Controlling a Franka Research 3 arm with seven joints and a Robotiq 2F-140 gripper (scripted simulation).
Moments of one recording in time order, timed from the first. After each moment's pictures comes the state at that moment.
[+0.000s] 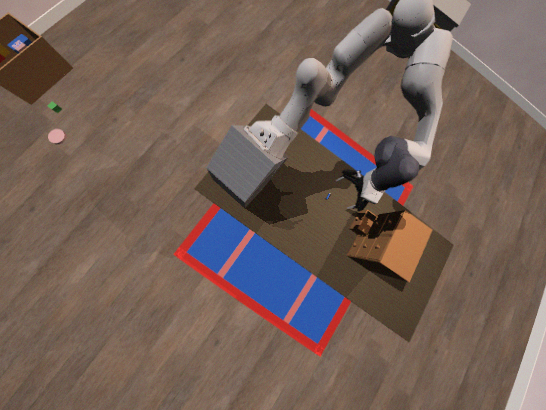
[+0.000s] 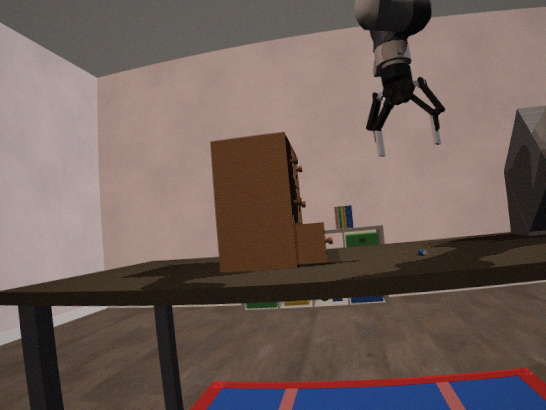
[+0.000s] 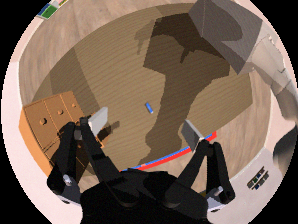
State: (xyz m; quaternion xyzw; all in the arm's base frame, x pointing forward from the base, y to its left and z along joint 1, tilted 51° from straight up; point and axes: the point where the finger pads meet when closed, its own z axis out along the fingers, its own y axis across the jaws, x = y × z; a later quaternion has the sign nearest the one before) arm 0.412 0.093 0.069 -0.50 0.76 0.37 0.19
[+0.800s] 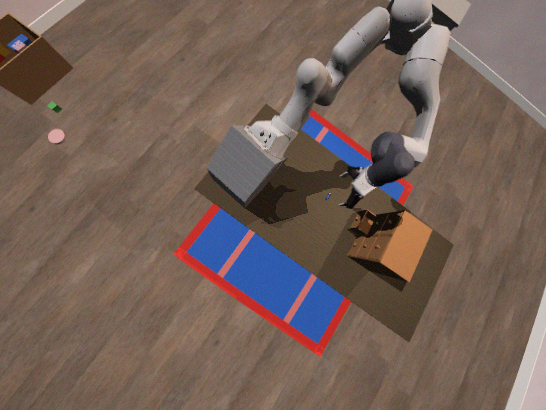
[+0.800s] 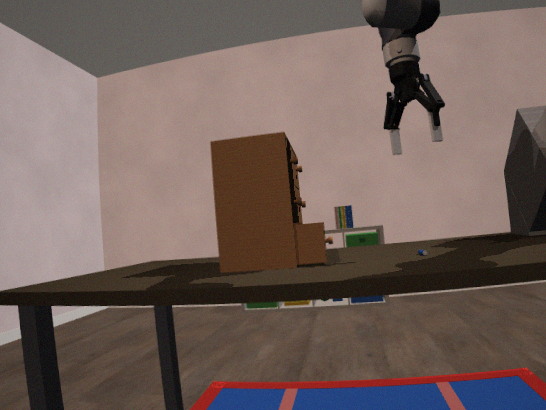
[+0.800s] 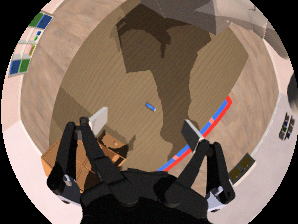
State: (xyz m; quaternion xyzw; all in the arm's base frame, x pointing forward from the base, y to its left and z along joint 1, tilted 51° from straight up) arm 0.393 0.091 0.072 -0.31 0.85 0.41 0.11
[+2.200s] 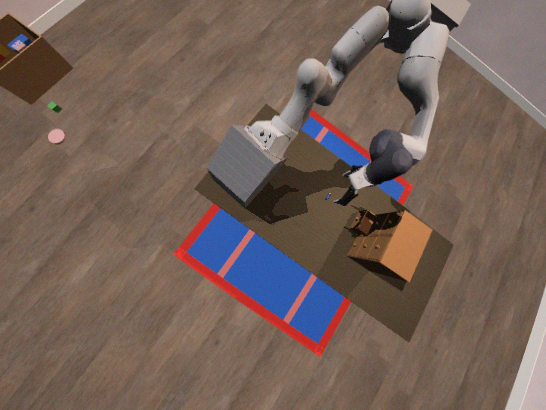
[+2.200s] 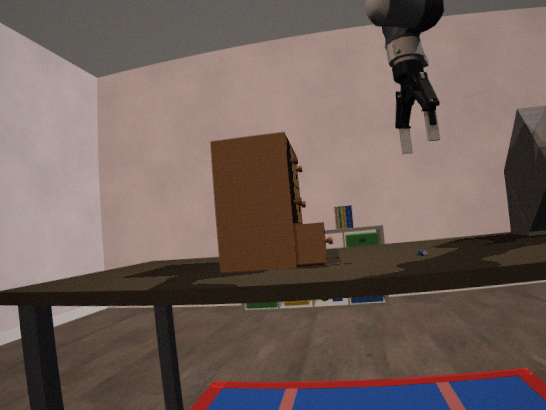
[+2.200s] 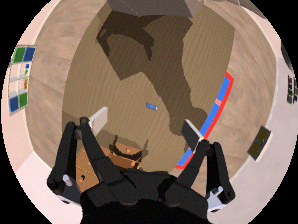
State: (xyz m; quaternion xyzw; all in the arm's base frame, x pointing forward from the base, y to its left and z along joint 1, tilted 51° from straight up) arm 0.385 0.091 0.074 -0.19 0.89 0.42 0.05
